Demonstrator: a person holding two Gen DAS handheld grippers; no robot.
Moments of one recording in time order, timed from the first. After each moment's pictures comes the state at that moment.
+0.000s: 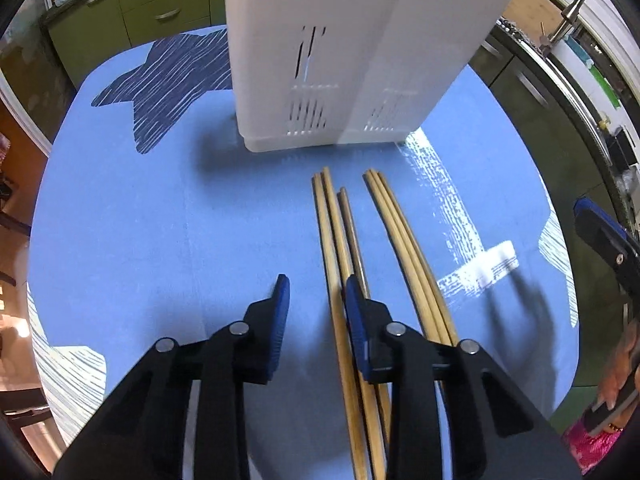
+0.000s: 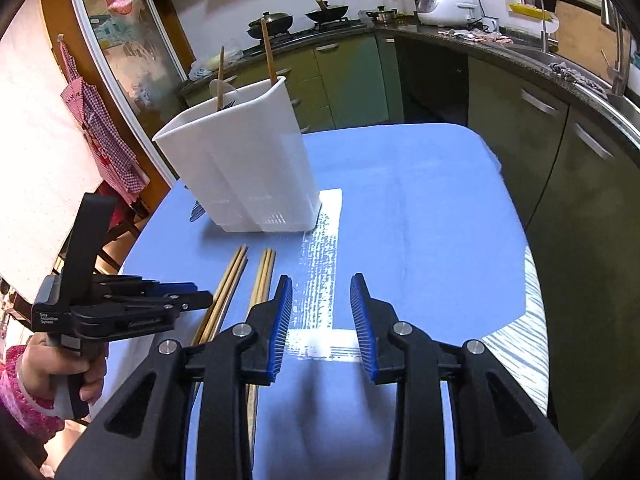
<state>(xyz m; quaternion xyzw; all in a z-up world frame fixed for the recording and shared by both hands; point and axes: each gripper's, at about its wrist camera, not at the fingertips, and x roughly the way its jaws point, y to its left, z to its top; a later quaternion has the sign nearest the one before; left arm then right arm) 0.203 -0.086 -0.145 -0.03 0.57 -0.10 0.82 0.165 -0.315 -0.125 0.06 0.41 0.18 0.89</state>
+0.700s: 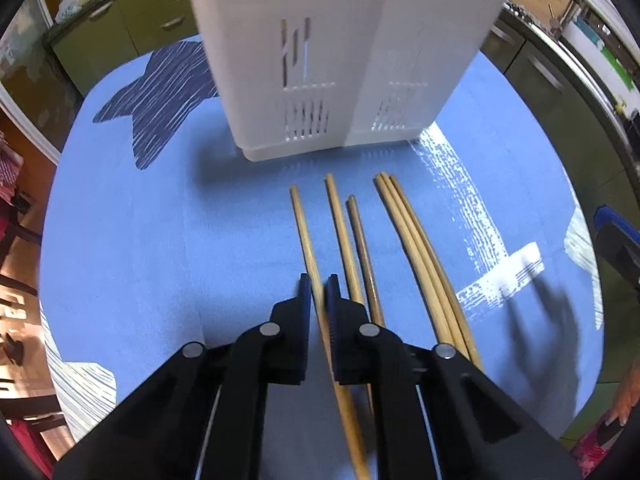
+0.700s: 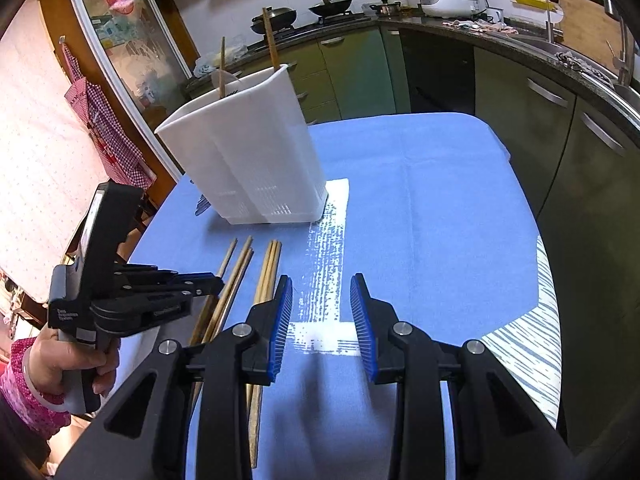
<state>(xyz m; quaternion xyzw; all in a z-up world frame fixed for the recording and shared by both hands) 0.215 -0.108 -0.151 0.01 0.57 -0.07 0.82 0.171 -0.308 -0.124 0.07 0.42 0.19 0.88</state>
